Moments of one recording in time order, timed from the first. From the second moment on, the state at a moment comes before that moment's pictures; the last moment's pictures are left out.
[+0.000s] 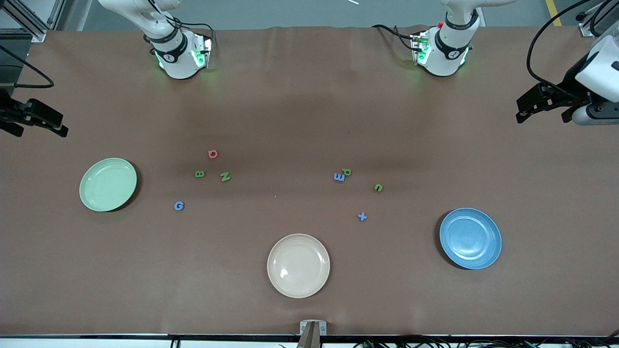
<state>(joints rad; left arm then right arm) 0.04 -0.05 -0.14 -1.58 0.00 1.55 -0.10 0.02 0.03 -0.06 -1.48 0.01 1.52 -0.01</state>
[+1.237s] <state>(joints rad) 0.02 0.13 -0.33 -1.85 0.00 1.99 -0.48 0.04 0.07 -0.05 -1.48 0.01 1.52 -0.01</state>
